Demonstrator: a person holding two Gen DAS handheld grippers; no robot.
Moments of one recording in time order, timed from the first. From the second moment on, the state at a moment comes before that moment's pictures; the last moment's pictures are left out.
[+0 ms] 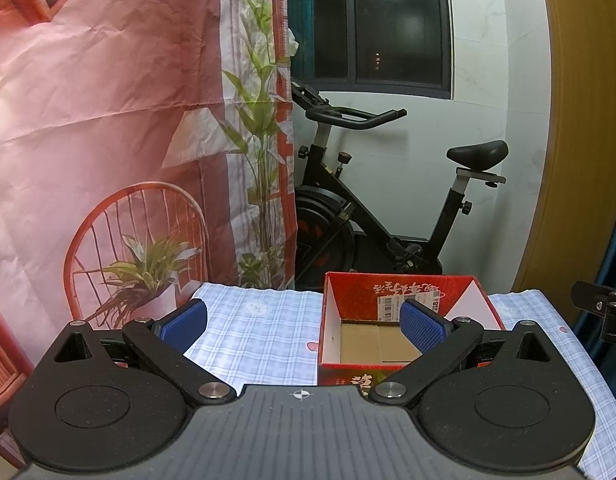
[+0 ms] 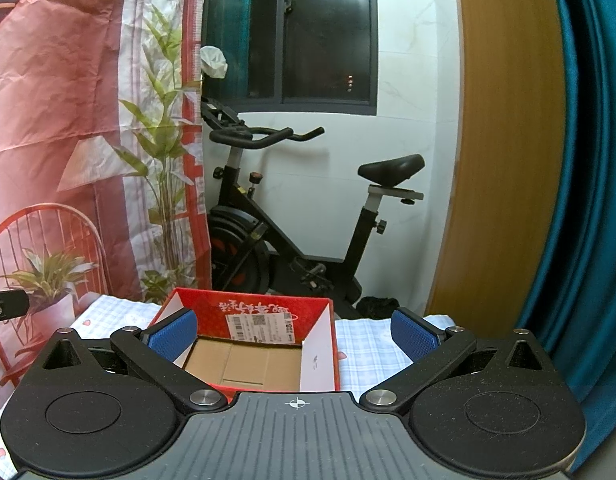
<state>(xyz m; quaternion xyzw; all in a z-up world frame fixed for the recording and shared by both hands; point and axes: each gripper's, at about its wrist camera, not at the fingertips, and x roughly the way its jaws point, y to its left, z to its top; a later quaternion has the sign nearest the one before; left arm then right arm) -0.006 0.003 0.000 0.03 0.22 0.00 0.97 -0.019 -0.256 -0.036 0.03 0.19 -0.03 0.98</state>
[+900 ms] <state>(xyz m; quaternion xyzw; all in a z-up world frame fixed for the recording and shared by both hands) -0.006 0.005 0.001 0.03 0.22 0.00 0.97 -0.020 -0.247 -0.039 0.03 0.19 -0.02 0.98</state>
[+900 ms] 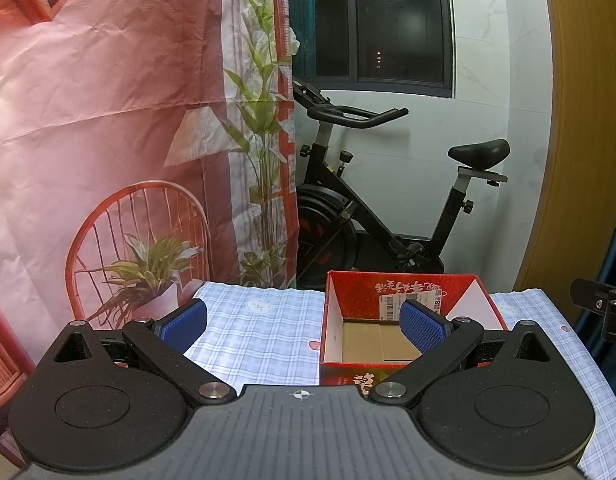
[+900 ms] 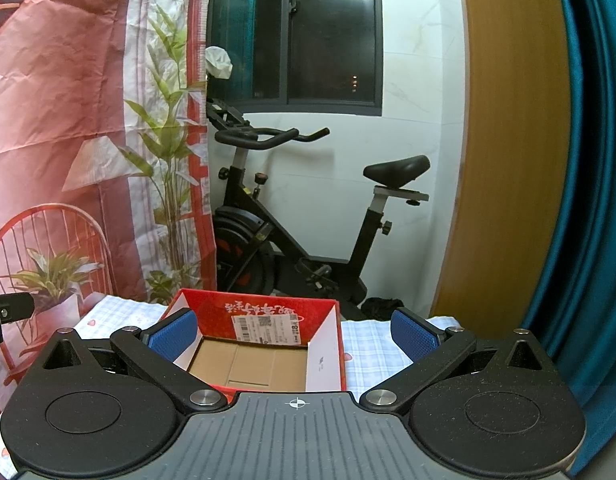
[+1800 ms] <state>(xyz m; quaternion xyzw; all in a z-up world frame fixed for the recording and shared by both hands) -0.004 0.007 -0.020 0.04 0.23 -0.01 0.97 -0.021 -0.245 -0.064 0.05 0.19 0.01 0.98</state>
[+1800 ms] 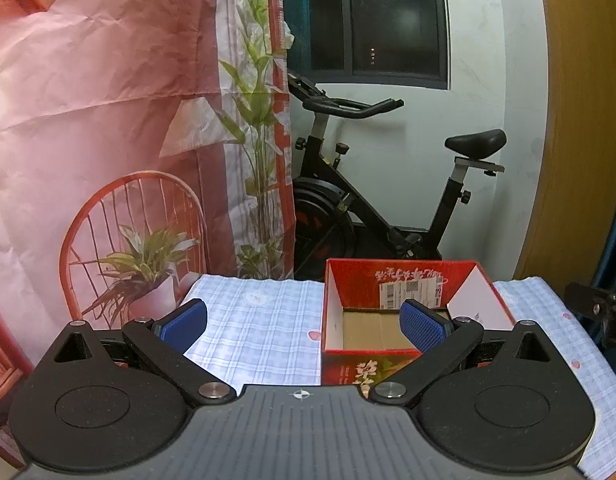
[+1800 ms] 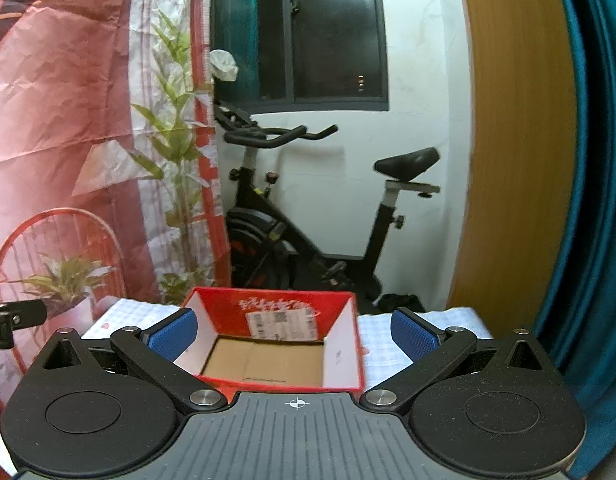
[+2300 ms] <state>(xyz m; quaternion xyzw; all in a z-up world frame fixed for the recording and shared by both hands) 0.002 0.021 -0.085 0.04 0.29 0.00 0.96 -0.022 -0.235 -0.167 0.09 0.25 0.03 0.96</state>
